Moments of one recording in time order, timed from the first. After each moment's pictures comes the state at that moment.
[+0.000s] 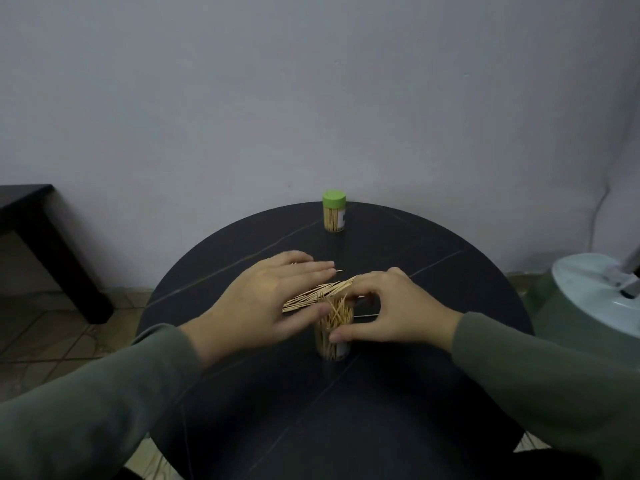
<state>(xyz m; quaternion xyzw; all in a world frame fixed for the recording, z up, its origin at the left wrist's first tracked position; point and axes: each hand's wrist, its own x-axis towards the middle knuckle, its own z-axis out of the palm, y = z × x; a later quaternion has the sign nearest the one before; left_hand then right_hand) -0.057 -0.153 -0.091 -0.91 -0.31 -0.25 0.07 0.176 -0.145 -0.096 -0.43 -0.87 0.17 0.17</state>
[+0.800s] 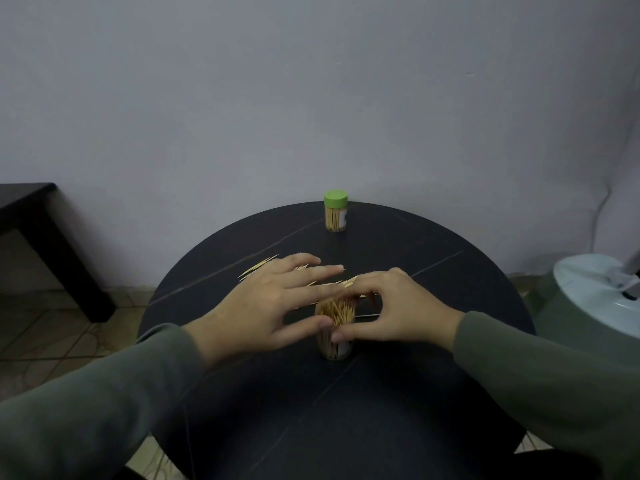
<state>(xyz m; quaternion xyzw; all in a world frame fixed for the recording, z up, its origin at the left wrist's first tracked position) -0.058 -0.151 -0.096 -0.93 -0.26 -0.22 0.09 0.177 -0.145 -0.096 -0.42 -0.87 0.20 0.18</state>
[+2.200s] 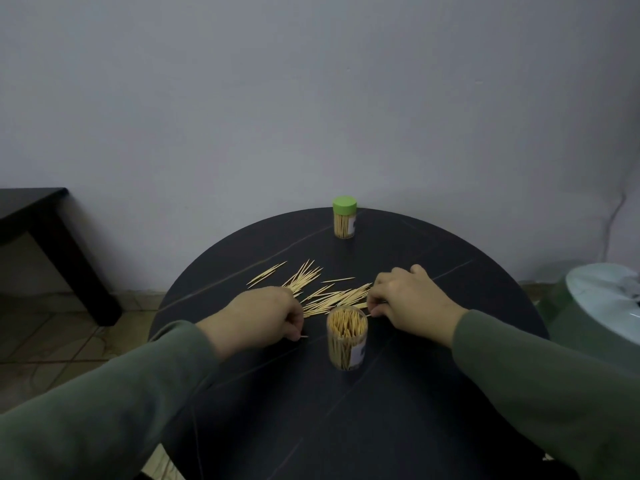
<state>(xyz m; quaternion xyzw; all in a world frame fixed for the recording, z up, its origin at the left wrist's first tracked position) -0.067 -0.126 -0.099 -0.83 -0.54 0.08 -0.10 0.180 -0.106 -0.106 -0.50 -0.87 0.00 -0.02</state>
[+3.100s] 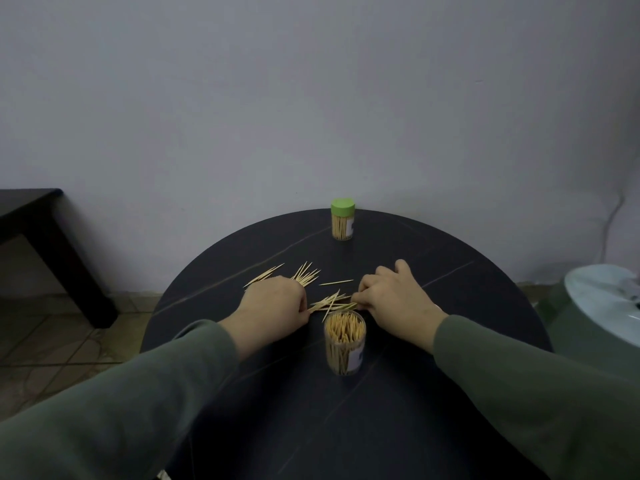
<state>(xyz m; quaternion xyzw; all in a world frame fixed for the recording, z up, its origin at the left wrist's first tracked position) -0.043 -0.113 -0.106 -0.79 -0.61 0.01 0.00 0.165 -0.096 -0.118 -0.46 -0.88 -0.10 -0.04</state>
